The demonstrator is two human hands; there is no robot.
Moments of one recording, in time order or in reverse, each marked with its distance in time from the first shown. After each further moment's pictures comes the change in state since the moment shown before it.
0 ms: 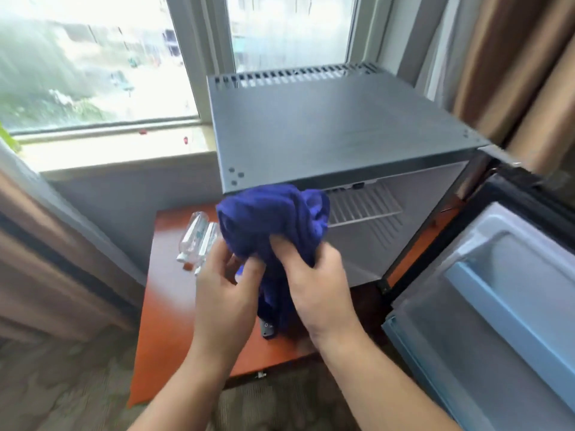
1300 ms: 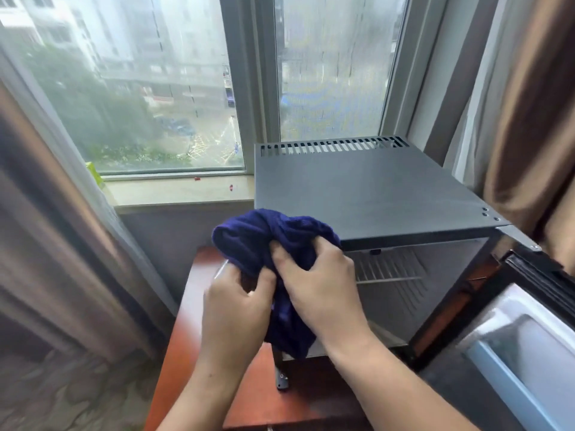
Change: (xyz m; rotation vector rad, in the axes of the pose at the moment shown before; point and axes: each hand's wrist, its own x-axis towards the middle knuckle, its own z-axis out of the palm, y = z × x) left_hand 0.022 0.041 -0.015 0.148 0.172 0.098; right_hand 0.030 -0.065 0.015 -0.475 -0.059 -0.292
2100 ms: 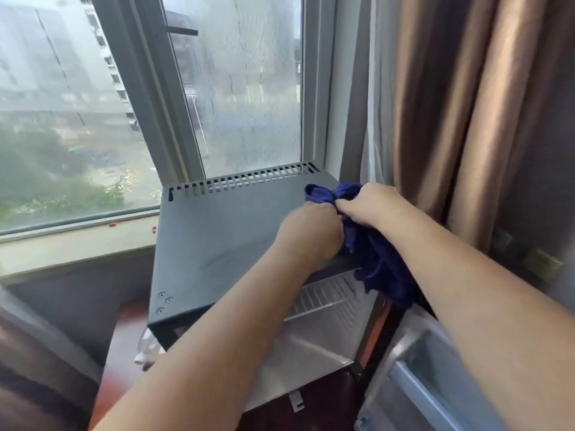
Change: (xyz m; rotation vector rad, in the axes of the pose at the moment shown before) left_hand 0.092 0.126 0.231 0.811 -0.675 0.584; right_hand 0.180 0.015 -0.208 -0.797 0.086 0.377
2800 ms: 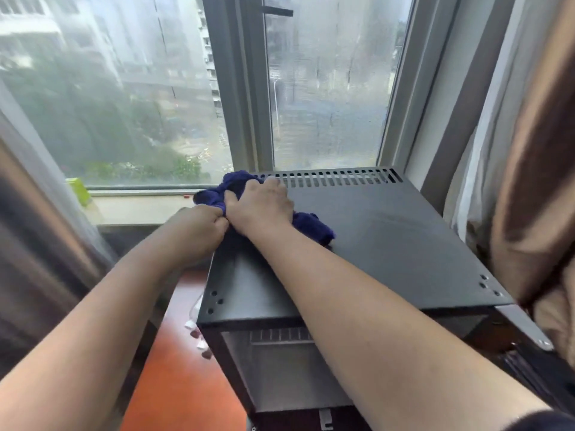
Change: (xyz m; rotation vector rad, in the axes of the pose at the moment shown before) left_hand -0.084 -0.204 -0.070 -0.049 0.000 -0.632; right_hand -0.018 -0.221 0.150 0.066 -0.124 -0.526
